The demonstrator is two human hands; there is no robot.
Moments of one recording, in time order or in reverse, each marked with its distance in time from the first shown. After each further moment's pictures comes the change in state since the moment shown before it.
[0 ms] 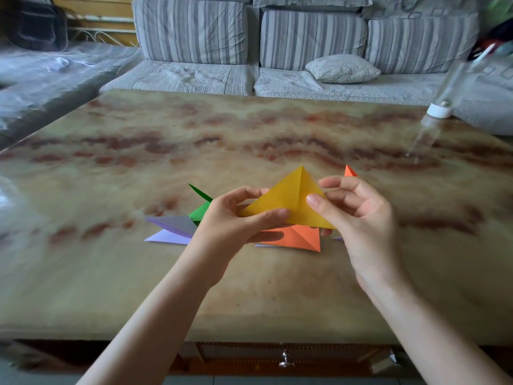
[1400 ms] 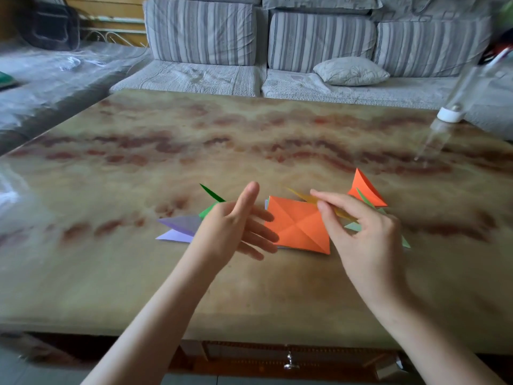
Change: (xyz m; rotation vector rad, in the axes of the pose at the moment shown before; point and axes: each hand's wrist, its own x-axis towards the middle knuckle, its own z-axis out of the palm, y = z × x) left_hand 0.002 0.001 -0.017 0.273 0.113 -0.157; right_hand -0.003 0.018 -0.001 -0.668 0.042 -0.579
